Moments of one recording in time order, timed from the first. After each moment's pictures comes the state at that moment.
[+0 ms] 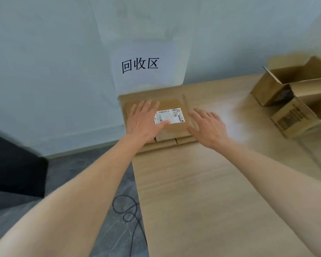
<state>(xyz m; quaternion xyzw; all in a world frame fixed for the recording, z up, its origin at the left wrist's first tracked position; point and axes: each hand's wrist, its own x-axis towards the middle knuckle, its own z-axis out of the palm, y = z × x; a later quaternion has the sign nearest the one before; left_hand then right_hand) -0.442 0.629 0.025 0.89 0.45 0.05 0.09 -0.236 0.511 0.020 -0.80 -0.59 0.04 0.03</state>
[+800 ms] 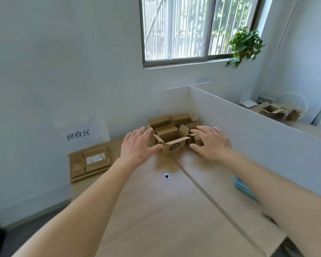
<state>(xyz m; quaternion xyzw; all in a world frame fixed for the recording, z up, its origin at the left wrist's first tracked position) -0.295 0.092 0.370 0.92 0.34 0.17 0.07 -0.072 -0.080 0.370 -0.86 -0.50 -0.10 0.07</state>
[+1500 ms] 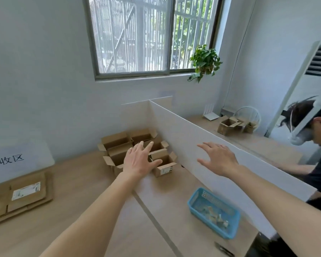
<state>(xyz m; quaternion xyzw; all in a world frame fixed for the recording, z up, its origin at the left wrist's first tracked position) -0.021 0.016 0.366 0.94 0.28 0.14 0.10 0.185 -0.207 0.390 -0.90 -0.43 -0.09 0.01</state>
